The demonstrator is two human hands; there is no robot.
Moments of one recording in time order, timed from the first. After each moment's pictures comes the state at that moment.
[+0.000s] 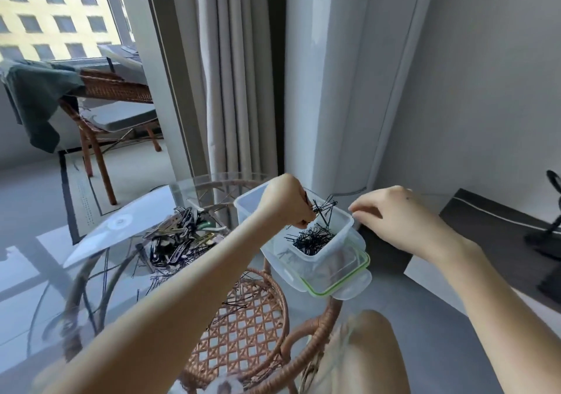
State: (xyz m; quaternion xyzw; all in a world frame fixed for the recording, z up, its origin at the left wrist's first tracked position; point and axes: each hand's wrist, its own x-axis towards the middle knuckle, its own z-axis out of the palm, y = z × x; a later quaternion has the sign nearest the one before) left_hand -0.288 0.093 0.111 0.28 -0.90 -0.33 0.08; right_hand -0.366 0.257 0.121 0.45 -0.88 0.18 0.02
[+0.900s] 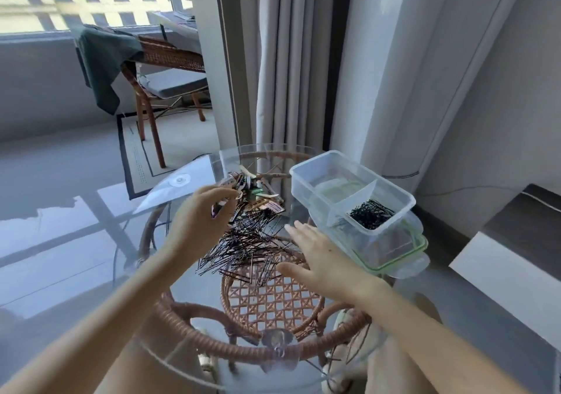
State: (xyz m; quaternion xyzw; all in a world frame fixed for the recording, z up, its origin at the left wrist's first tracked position) left_hand -0.103 0.019 0.061 0.34 -0.88 -0.20 0.26; right_hand -0.252 0.166 0.019 0.58 -0.77 0.14 -0.21
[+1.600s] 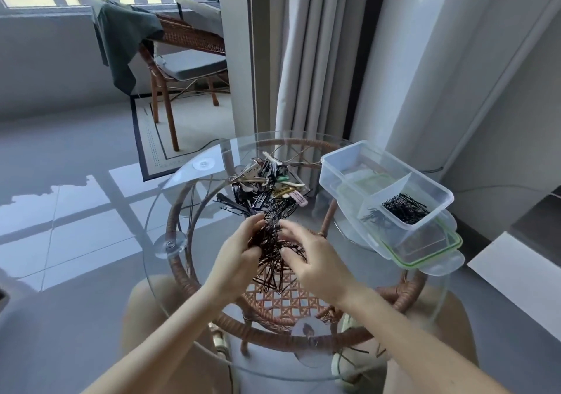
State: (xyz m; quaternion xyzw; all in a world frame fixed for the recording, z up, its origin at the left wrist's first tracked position) left_hand -0.081 0.040 -0.008 0.35 -0.76 -0.50 0.23; right_hand -0.198 0.137 0.002 0.54 -0.71 0.37 -0.23
